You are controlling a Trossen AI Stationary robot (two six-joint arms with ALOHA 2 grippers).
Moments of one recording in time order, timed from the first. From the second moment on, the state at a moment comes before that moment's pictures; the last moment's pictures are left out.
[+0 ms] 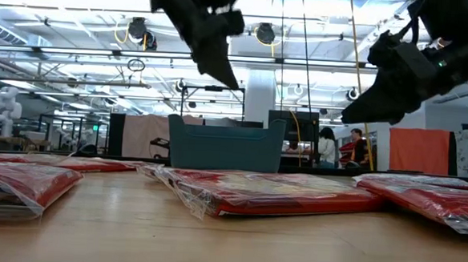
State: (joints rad) left arm 0.23 1.68 1.35 -0.52 0.10 0.16; right arm 0.13 0.91 0.23 0.18 0.37 0.40
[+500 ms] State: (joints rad) left arm -0.18 1.62 0.89 0.40 -0.15 -0.01; right arm 0.06 1.05 0.60 -0.81 0.44 0.43
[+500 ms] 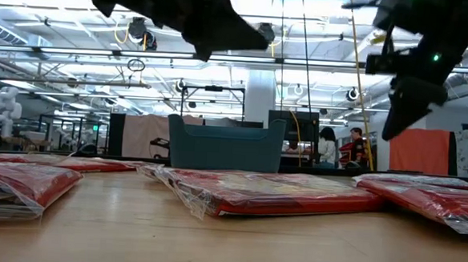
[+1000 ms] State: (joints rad) left arm -0.26 1.62 0.87 0.42 -0.25 -0.08; right arm -0.12 1.31 0.60 -0.71 0.34 0.08
